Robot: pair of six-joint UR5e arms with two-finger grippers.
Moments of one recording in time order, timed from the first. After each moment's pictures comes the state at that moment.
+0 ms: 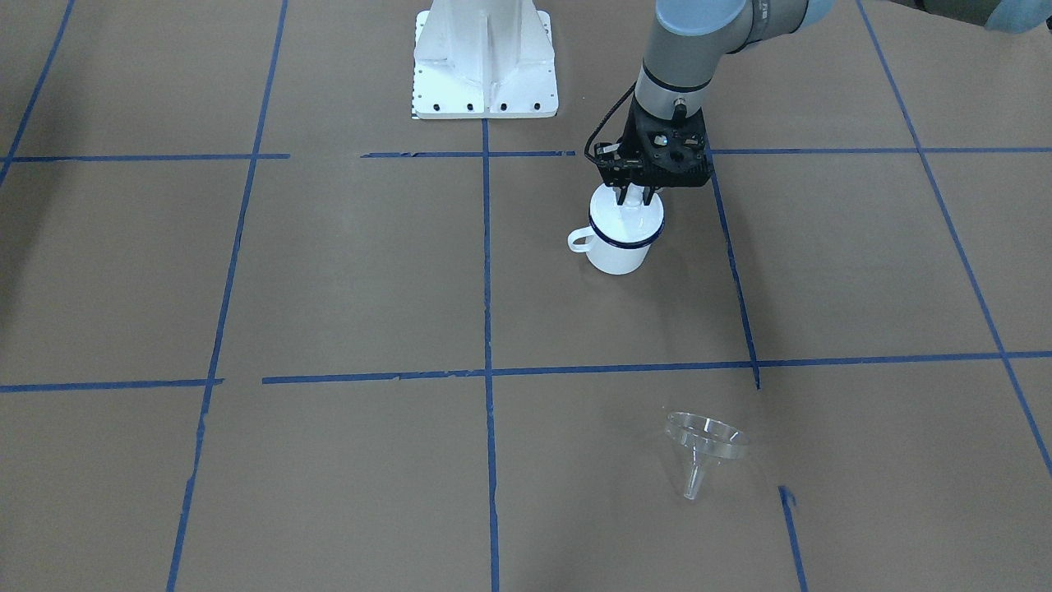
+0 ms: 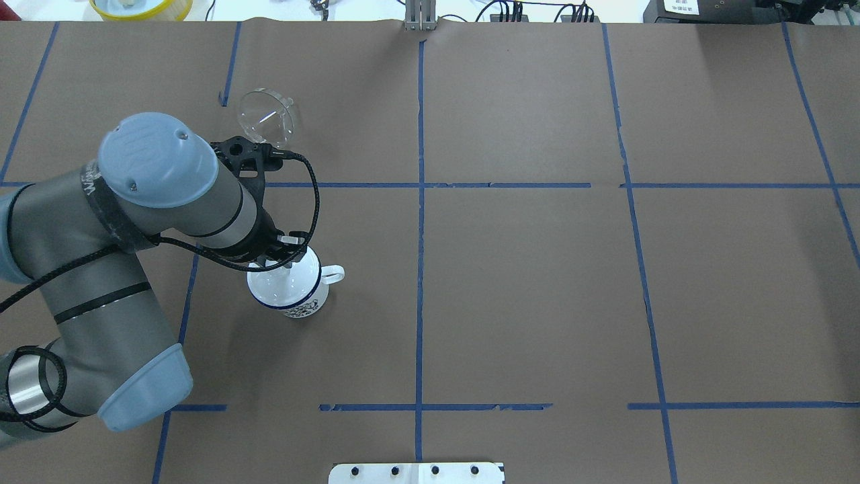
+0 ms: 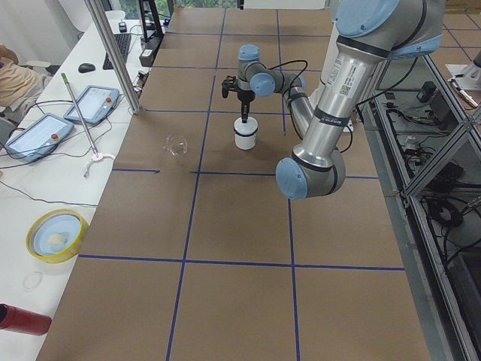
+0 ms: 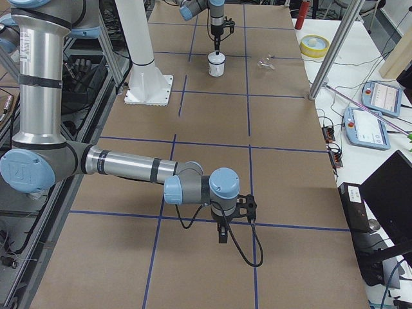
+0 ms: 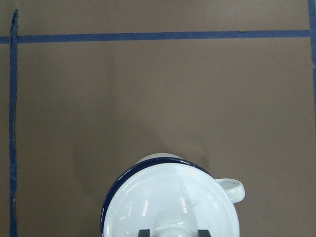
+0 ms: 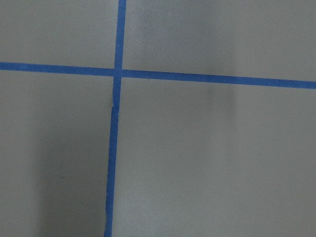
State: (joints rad) left arm -0.60 -2.04 -2.01 -1.42 -1.93 -1.12; right arm 1.56 -1.68 1.56 -1.39 2.29 0.01
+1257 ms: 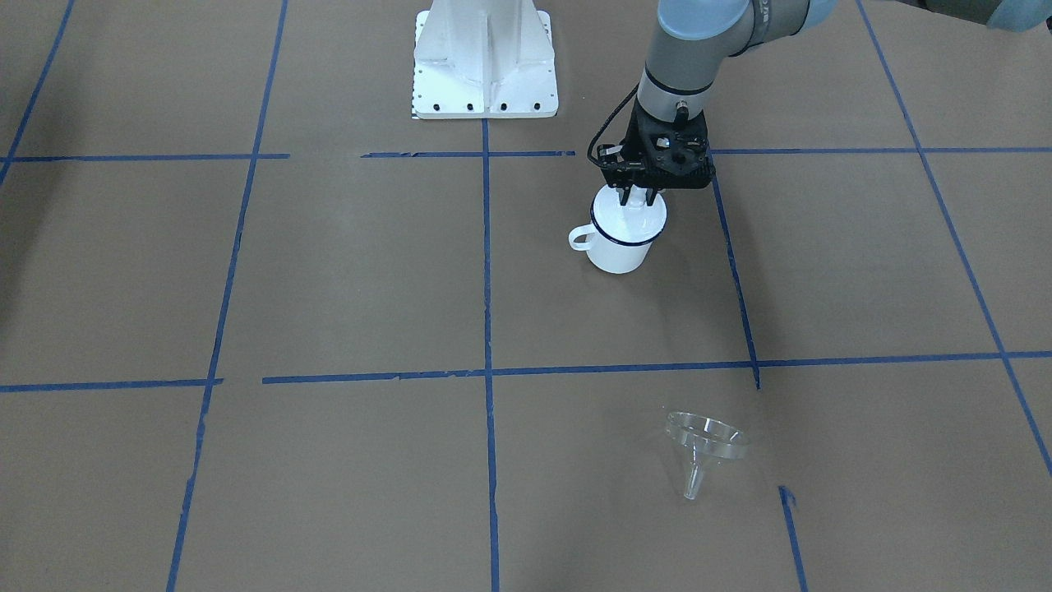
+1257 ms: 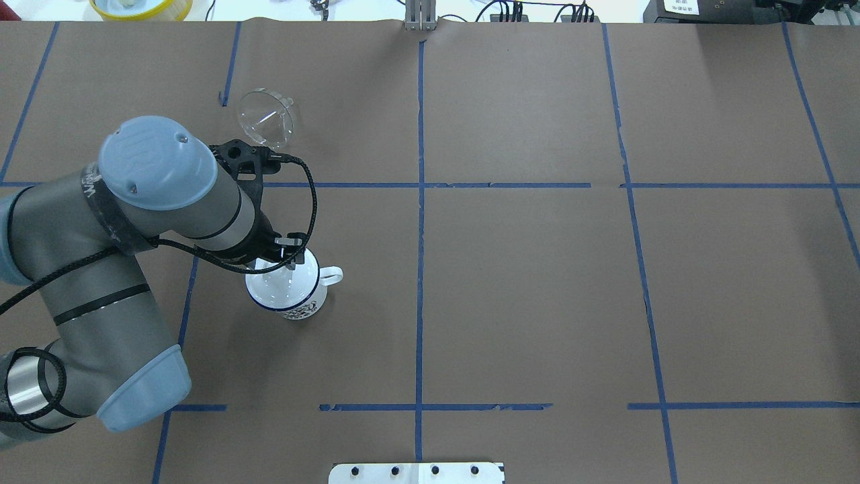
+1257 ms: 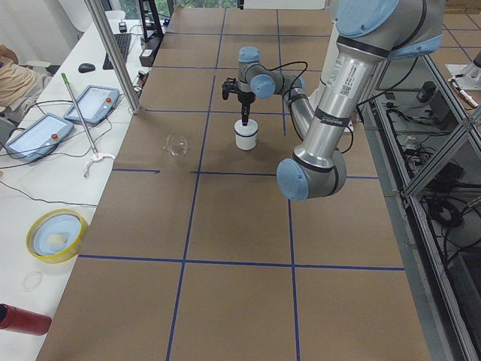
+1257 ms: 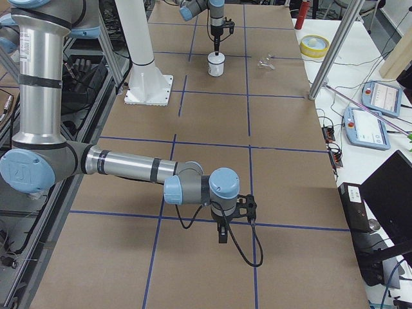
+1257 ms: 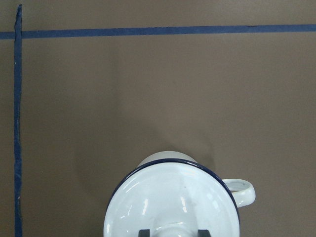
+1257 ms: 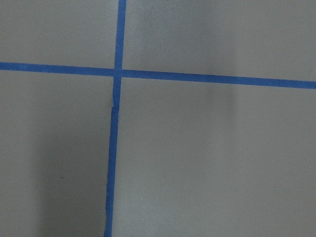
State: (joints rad) left arm -0.60 -2.03 -2.01 -1.42 -1.93 -1.11; right arm 1.56 -1.68 1.56 -1.39 2.29 0.01
